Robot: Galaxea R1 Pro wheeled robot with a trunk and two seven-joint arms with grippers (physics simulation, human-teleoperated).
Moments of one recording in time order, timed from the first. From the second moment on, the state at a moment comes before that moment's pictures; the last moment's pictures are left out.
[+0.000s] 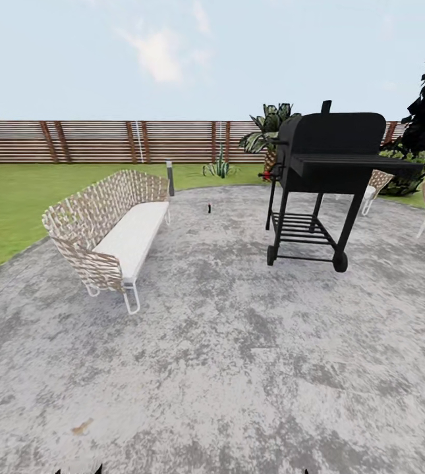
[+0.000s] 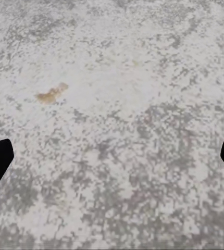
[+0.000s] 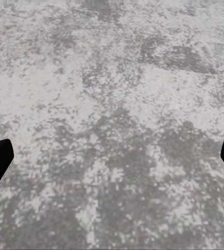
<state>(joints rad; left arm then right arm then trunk) -0.24 0.14 0.09 -0.33 0.02 -0.34 -0.01 -0.05 -0.04 -0.11 -0.59 0.01 -0.42 0.00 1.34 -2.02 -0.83</state>
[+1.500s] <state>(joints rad) -0.24 0.15 0.09 -0.32 0.02 -0.34 -0.01 -0.05 -0.04 -0.11 -0.59 0.01 -0.43 0.00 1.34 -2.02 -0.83</state>
